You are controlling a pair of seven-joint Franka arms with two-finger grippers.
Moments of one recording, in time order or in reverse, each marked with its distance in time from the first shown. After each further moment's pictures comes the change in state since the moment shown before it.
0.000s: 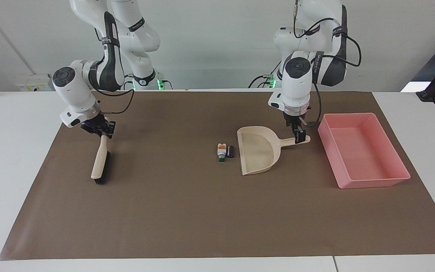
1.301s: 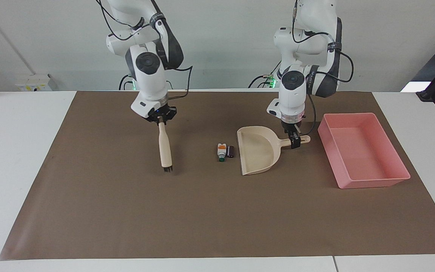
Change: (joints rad) left arm 0.010 0.032 0.008 -0.124 0.017 0.162 0.007; right arm 0.604 0.023 0.027 0.225 -0.009 -0.328 0.424
